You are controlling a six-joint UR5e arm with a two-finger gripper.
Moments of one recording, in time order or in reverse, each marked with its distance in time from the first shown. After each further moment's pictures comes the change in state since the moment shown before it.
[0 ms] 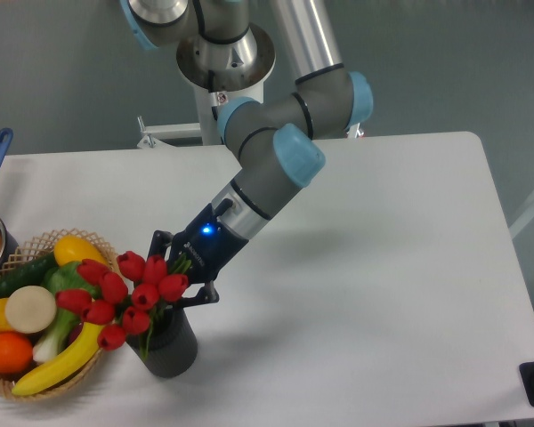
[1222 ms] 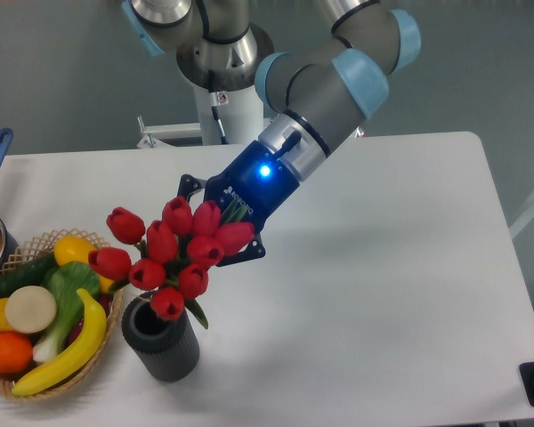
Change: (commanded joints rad) arm 0.095 0.075 0.094 -0.002 -0.157 -0.388
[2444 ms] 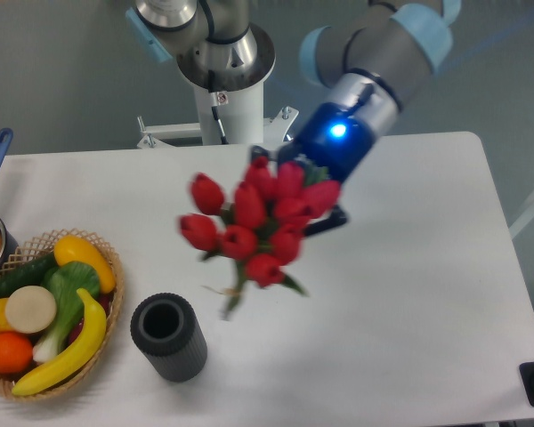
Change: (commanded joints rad) arm 0.231 -0.006 0.043 -0.006 0.200 0.280
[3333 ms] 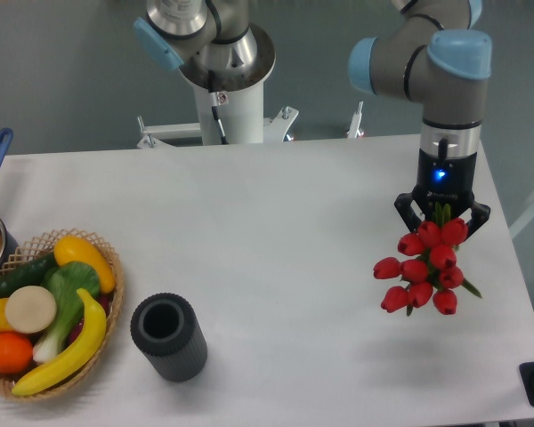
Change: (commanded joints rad) arm 0.011 -0.066 -0.077 -0.074 0.872 0.286
